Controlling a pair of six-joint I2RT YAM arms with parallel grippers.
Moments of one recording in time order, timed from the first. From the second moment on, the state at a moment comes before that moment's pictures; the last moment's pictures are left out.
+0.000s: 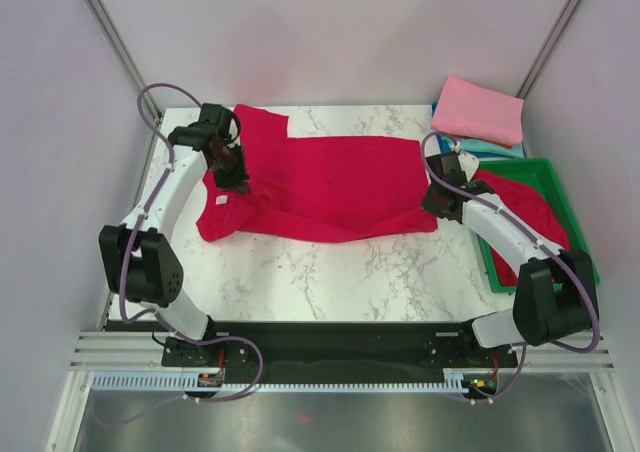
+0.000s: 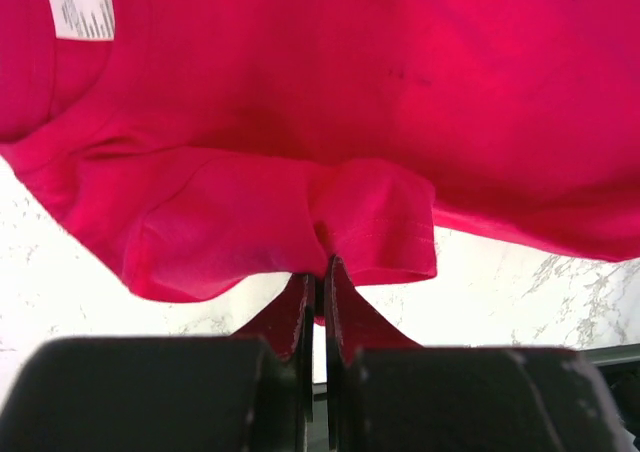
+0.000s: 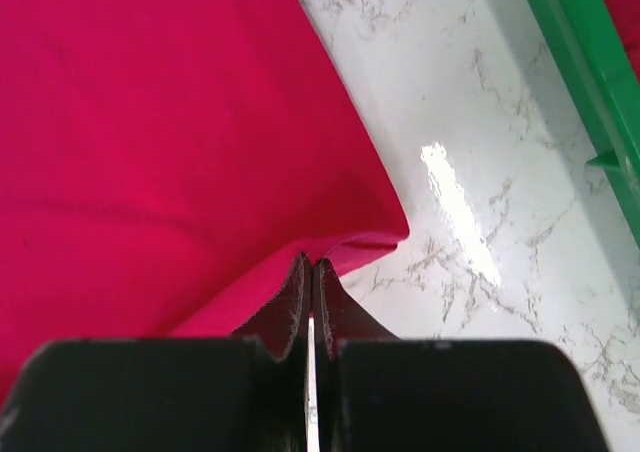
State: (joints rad) left arm -0.18 1.63 1.51 -1.03 0.10 -0.35; right arm 0.27 1.41 0.97 -0.52 0.31 0.70
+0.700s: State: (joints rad) left arm -0.11 2.04 1.89 -1.09 0.11 -0.26; right arm 0.20 1.69 1.06 -0.42 0.26 0.67
